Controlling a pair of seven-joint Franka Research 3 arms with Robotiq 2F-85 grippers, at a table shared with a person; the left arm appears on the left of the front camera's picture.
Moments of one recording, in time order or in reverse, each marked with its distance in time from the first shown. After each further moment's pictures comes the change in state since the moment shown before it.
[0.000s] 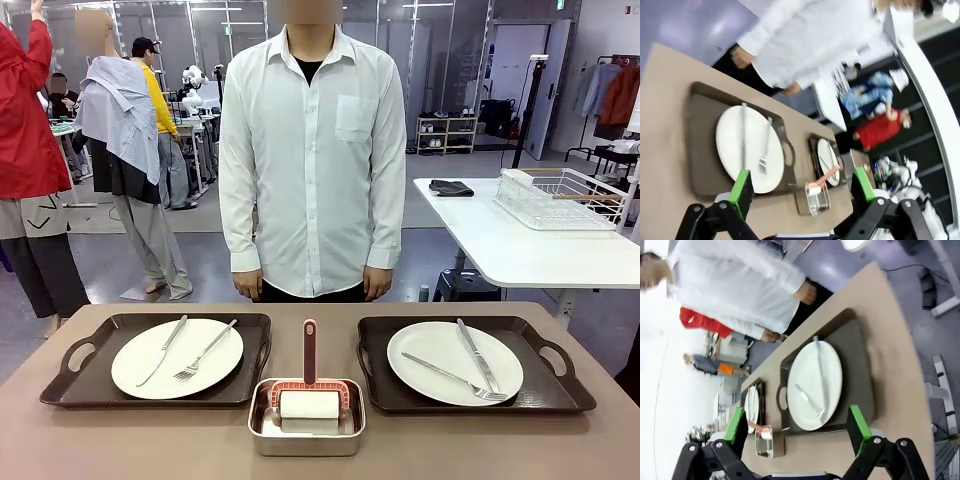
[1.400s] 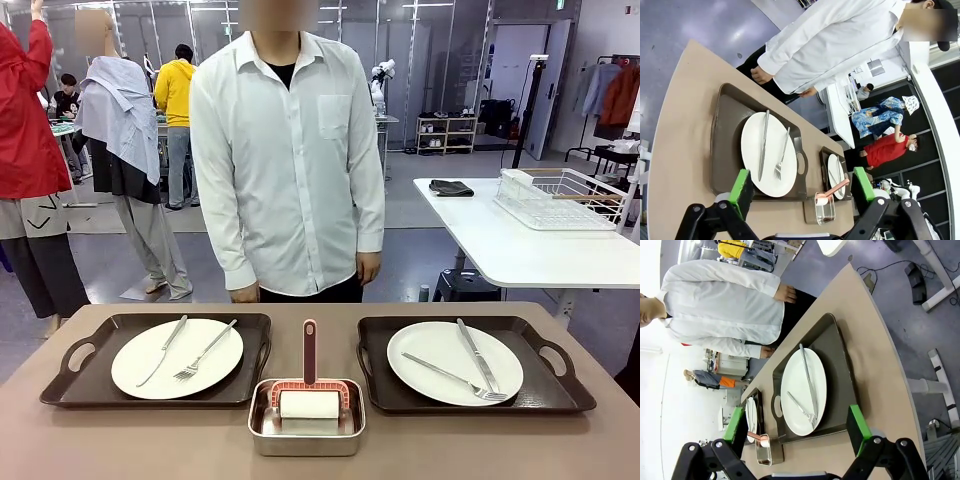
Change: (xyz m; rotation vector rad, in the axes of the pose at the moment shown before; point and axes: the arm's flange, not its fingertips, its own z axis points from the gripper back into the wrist) left arm -0.001 0.016 0.015 0.064 -0.053 0.062; right arm 0.003 -0.025 0.005 -0.017 -0.032 -0.066
